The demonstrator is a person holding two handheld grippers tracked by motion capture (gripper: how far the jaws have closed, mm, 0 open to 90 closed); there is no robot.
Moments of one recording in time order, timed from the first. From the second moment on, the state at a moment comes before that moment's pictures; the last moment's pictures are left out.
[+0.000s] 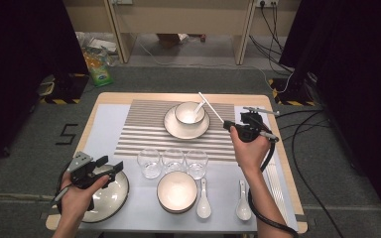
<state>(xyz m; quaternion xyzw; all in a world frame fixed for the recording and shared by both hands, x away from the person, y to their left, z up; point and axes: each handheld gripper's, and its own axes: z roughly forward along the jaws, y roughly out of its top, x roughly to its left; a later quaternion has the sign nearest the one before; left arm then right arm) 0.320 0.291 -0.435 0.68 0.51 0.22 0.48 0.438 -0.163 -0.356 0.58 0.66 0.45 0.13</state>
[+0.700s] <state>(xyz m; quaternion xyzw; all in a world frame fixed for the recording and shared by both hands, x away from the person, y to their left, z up) 0.320 0.292 -0.435 0.68 0.51 0.22 0.49 0.441 -0.149 -0.357 0.57 0.66 0.46 0.12</state>
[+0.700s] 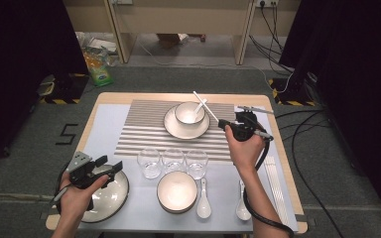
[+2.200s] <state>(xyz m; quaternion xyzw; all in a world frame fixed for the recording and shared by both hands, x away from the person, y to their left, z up) 0.320 0.293 -0.434 0.68 0.51 0.22 0.48 0.446 -0.114 -0.363 0.55 0.68 0.47 0.11</state>
